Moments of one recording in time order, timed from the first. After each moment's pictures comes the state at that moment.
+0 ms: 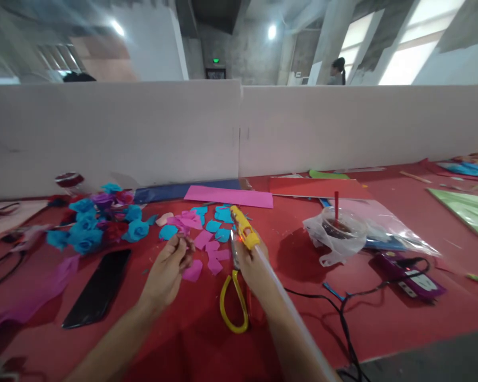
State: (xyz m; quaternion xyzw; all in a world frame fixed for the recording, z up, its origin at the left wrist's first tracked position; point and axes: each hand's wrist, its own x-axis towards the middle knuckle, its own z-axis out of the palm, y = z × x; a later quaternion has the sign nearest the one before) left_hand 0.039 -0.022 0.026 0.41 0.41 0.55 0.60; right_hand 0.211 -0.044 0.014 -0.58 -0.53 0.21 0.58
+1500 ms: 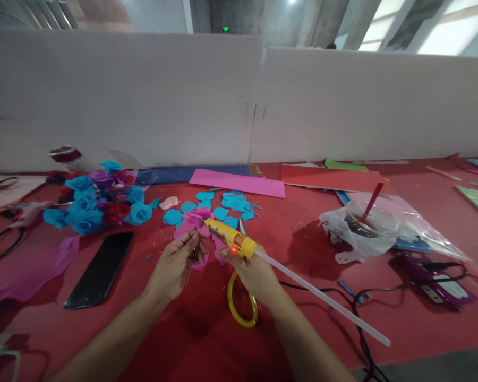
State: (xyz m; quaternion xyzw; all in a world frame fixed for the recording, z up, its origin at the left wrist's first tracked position) left_hand 0.028 -0.022 0.008 0.38 0.42 0.50 0.66; right_hand 0.195 -0.052 0.016 -0.52 -0.62 0.34 0.48
